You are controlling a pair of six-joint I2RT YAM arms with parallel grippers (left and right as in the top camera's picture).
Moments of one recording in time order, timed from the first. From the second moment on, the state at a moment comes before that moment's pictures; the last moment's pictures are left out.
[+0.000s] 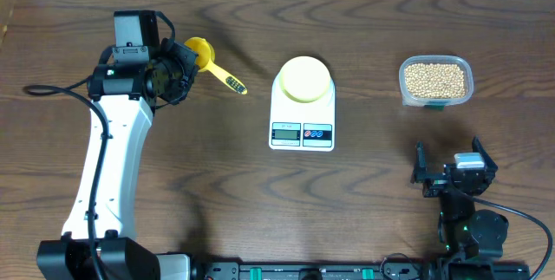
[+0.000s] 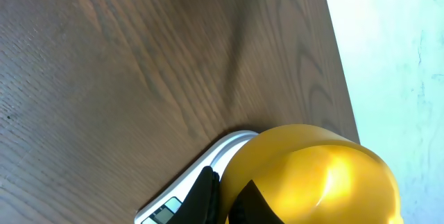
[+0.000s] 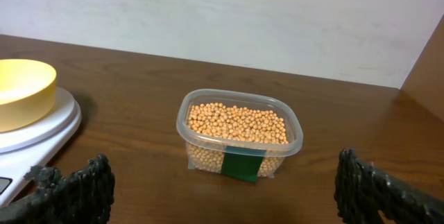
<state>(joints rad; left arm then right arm) 0.02 1.52 1.36 -0.80 0.21 -1.07 -0.04 0.01 0.01 -0.07 -0.05 -0.12</state>
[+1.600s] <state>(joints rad) -0.09 1.42 1.36 -0.91 0.10 -1.15 -0.04 0.01 0.01 -0.05 -0.06 -0.12</state>
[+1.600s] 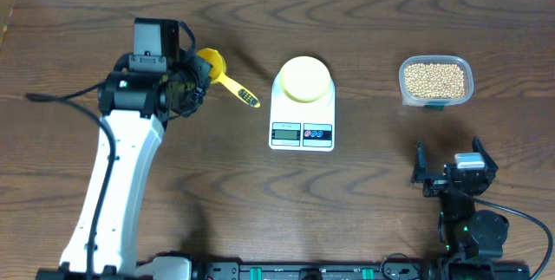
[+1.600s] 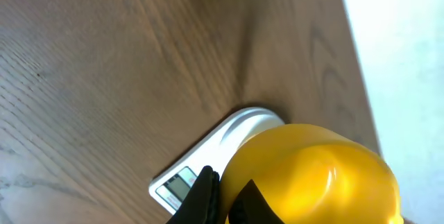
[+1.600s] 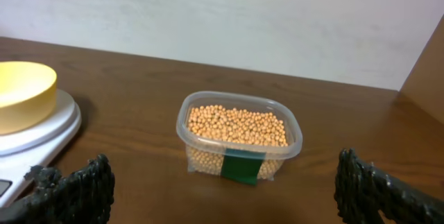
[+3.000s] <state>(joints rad) -0.28 1.46 1.36 -0.79 0.01 -1.49 0.16 1.33 0.89 0.24 -1.06 0.55</state>
